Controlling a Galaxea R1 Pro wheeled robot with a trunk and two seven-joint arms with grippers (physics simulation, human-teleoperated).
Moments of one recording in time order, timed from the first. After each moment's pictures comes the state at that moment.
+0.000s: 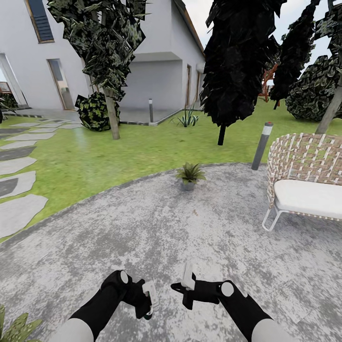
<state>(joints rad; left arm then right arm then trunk) -0.52 -0.05 -0.24 -0.76 -0.79 0.26 -0.95 -0.55 0.02 0.30 -0.57 0.39 -0.40 0.79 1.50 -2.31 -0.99</state>
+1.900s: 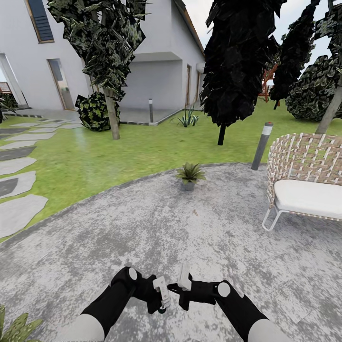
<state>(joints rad) -0.54 -0.11 -0.23 -0.75 -0.78 0.21 -0.95 -0.55 0.04 0.31 -0.56 0.39 -0.40 0.79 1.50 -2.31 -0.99</state>
